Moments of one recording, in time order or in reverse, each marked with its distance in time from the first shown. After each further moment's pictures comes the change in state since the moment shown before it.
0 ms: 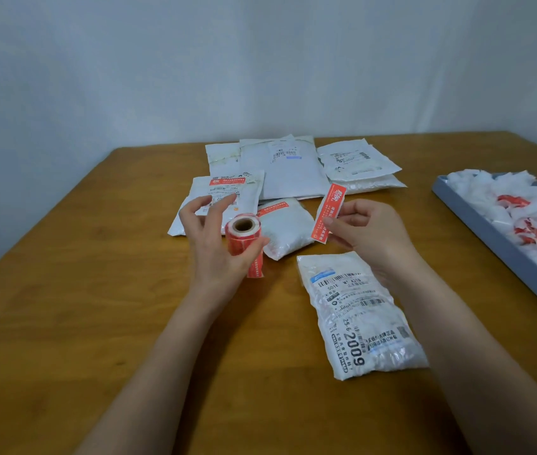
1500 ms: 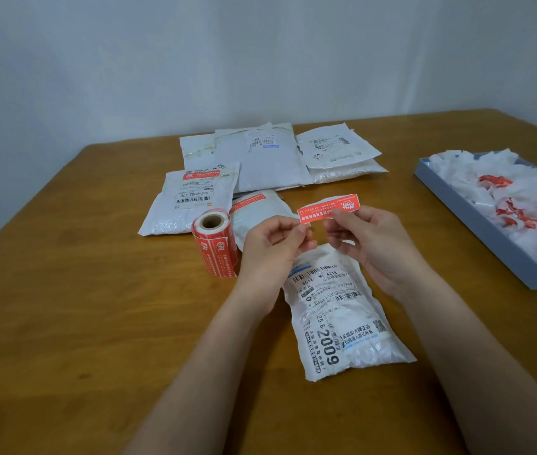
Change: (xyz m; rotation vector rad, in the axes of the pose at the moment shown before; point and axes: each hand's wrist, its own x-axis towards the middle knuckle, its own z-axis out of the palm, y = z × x) left_hand -0.015 0.077 0.066 -0.756 -0.345 -0.633; right_hand -0.004 0.025 -0.032 0.360 -0.008 0.131
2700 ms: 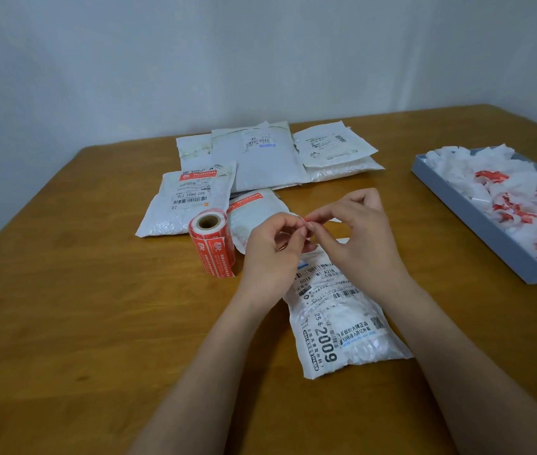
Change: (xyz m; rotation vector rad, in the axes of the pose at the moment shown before) left_hand -0.002 -0.007 -0.002 0.300 -0.070 0.236; right_hand 0.001 0.017 0.005 -0.864 0.091 -0.889
